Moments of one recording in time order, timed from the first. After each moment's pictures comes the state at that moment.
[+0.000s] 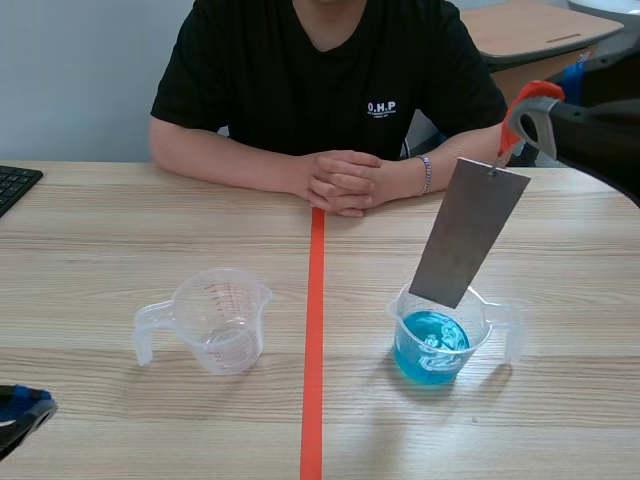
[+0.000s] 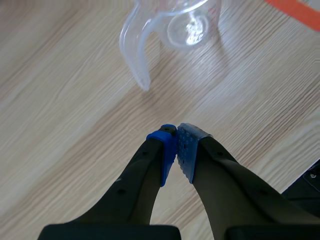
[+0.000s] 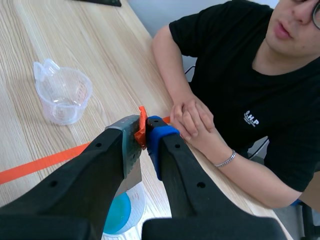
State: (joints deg) left arm 55.1 -52.6 -1.3 111.6 -10.0 -7.5 -5.4; right arm -33.5 39.5 24.0 131.2 22.9 45.4 -5.0
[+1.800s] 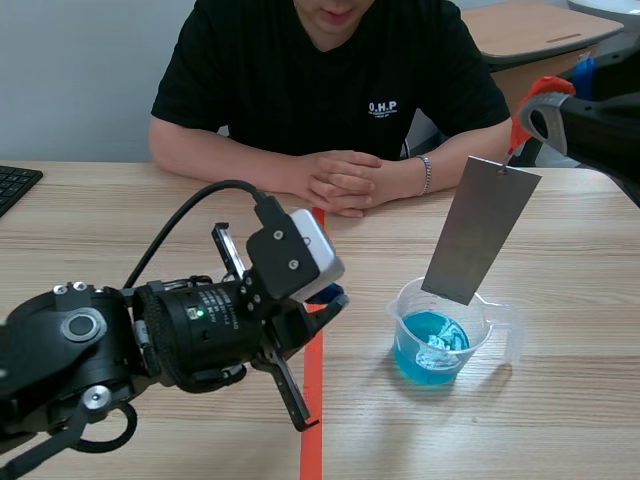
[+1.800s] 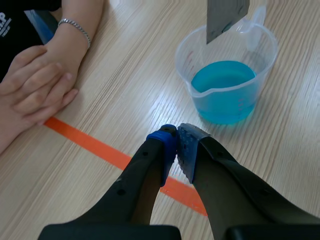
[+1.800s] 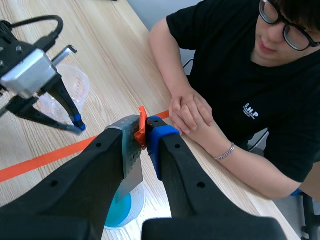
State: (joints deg) left arm -2.9 -29.1 46.4 94.0 -0.4 -11.5 2.0; right arm -33.5 39.5 25.3 131.6 25.7 45.4 -8.6
